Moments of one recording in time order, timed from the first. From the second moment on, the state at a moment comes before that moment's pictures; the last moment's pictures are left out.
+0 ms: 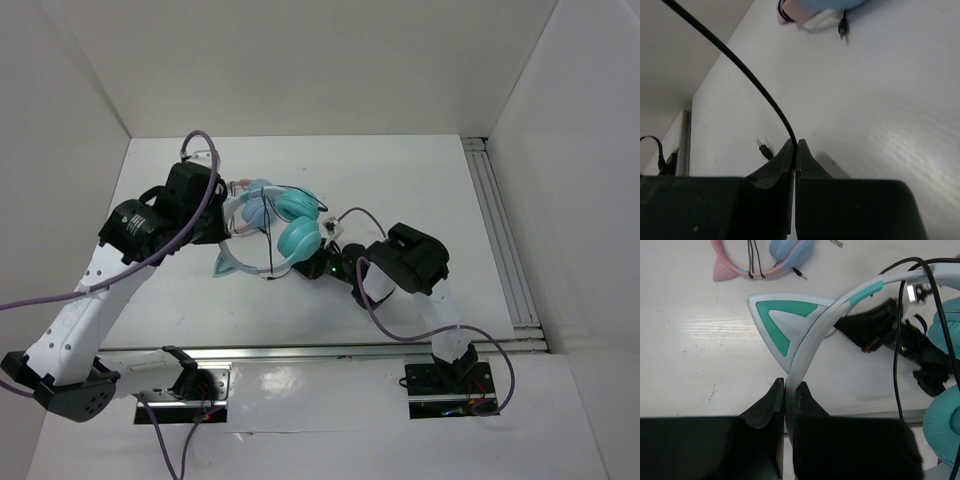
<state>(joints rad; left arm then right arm) -0.56 1.19 1.58 -1.22 -0.31 -0.51 0.71 2.25 0.73 1.46 -0.34 0.71</state>
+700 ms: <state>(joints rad) -0.38 1.39 1.49 -1.02 -0.51 -0.64 1.16 1.35 0.73 0.44 0.04 0.35</state>
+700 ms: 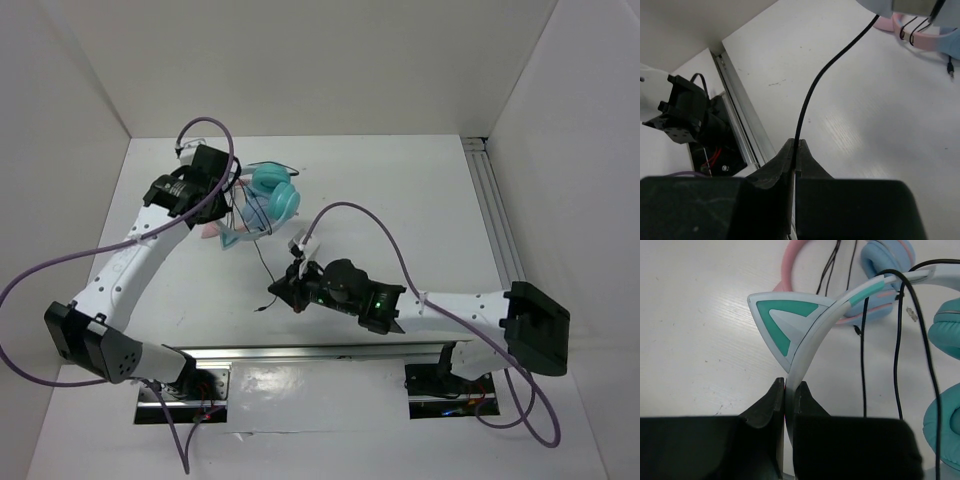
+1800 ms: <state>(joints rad) -0.50 1.52 1.36 -0.93 -0.20 -0.34 1.34 1.24 1.08 -0.20 0.60 -0.27</state>
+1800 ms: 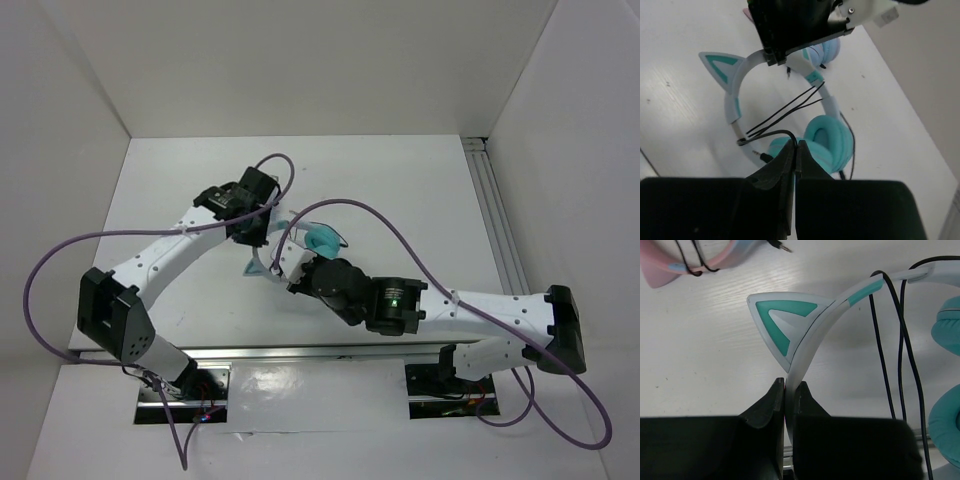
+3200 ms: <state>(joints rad) -0.71 1.29 1.12 -0.86 -0.08 -0.27 1.01 1.26 0.87 -0.01 0.19 -0.42</state>
